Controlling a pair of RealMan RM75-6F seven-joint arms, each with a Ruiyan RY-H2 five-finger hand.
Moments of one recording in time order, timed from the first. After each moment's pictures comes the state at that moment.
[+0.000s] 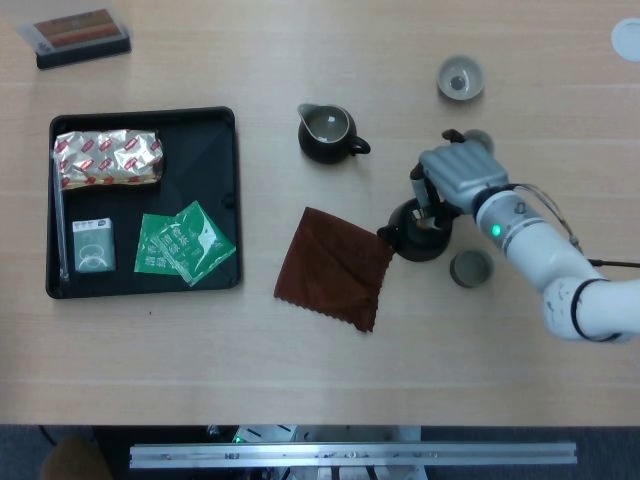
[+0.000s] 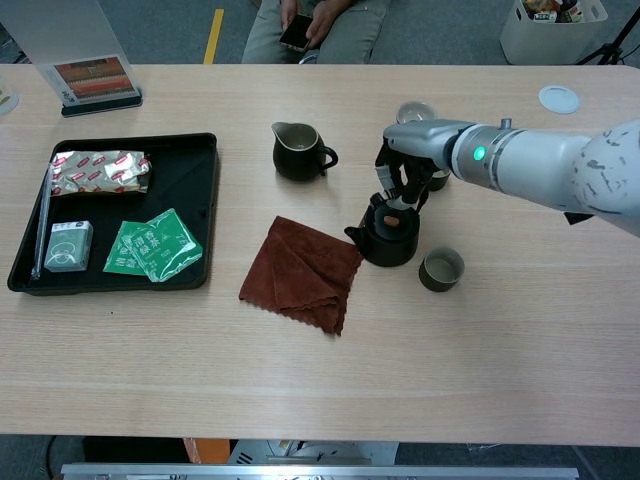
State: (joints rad) left arm 0.10 -1.03 0.05 -1.70 1.49 1.53 -0.08; right arm 1.19 -1.42 -0.01 -1.68 -0.30 0.78 -0.52
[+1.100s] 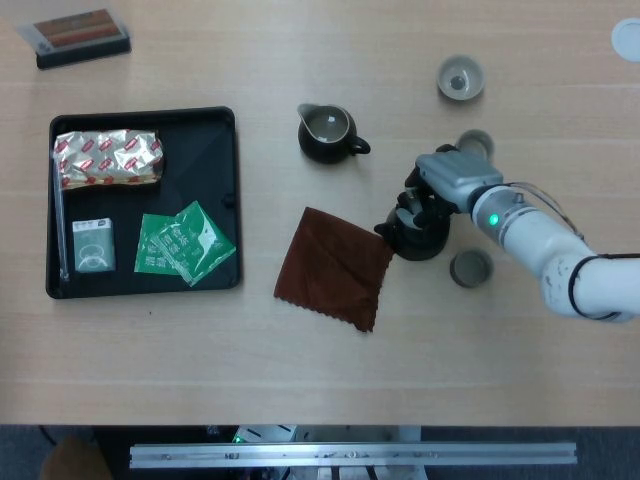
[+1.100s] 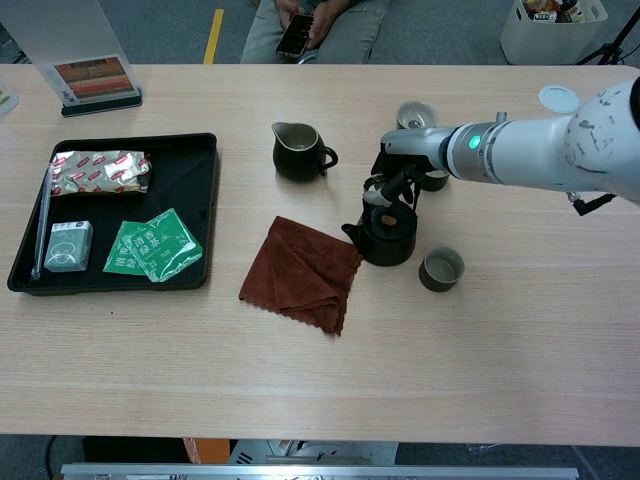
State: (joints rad) left arm 0.11 -1.02 0.05 -1.71 1.49 1.54 -0.08; right arm 1.25 -1.39 -0.02 -1.63 -0.21 0.59 -0.36
